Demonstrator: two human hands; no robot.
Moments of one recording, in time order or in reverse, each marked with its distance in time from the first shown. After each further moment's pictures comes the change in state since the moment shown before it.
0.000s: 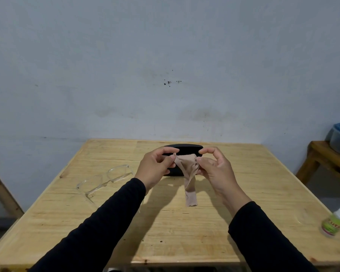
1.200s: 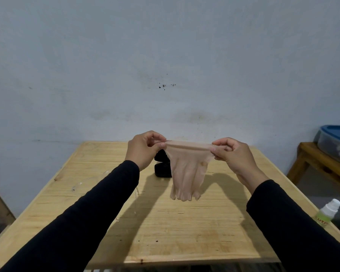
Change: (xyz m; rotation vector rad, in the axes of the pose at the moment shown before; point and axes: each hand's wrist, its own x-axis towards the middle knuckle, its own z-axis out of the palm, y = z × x) left_hand 0.027 0.026 -0.019 0.282 0.164 0.140; right_hand 0.023 -0.038 -0.052 -0.293 0.094 -0.096
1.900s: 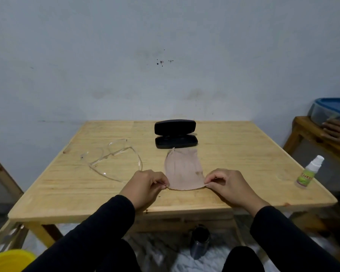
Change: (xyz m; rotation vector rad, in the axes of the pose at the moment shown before) left_hand -0.141 -0.065 0.005 0.540 -0.386 0.210; right_hand -0.120 0.078 -0.008 -0.535 -0.327 -0.112
